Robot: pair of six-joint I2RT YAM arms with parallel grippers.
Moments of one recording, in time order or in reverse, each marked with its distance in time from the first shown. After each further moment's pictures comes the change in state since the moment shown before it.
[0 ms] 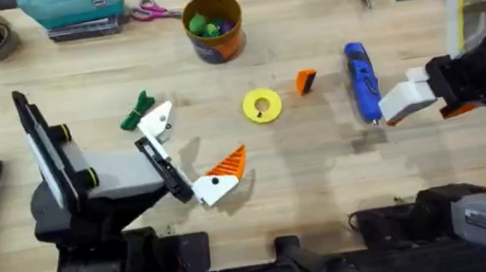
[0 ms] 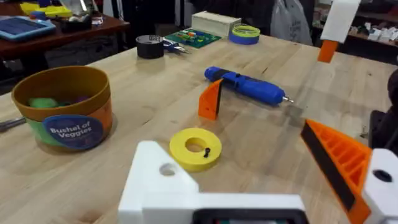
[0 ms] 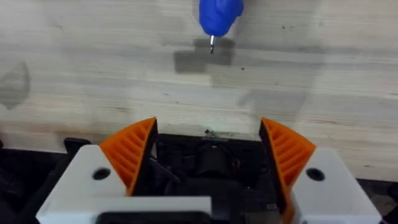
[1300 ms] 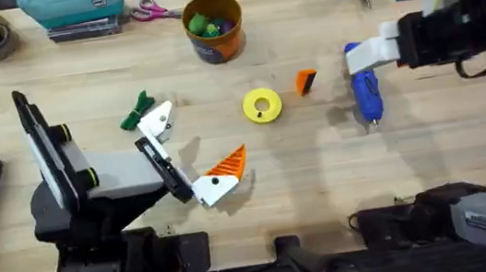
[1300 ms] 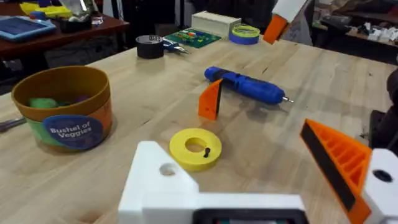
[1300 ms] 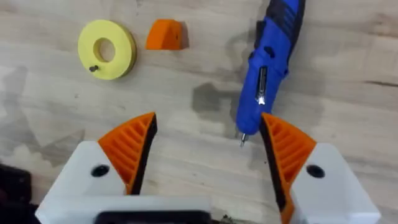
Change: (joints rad) left arm 0.000 0.000 0.000 0.000 0.000 0.000; right arm 0.094 0.000 0.001 0.383 -0.105 0.045
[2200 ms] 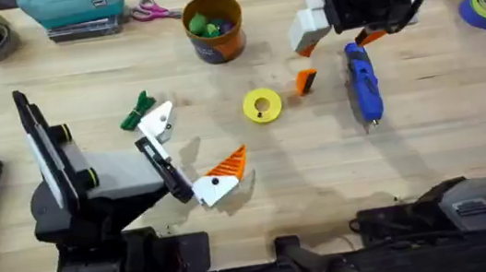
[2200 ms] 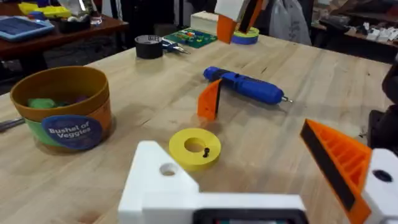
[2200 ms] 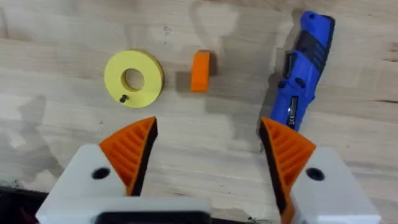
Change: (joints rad) left arm 0.000 0.000 0.000 0.000 0.004 0.000; right arm 0.302 0.379 0.399 -0.150 0.185 0.279
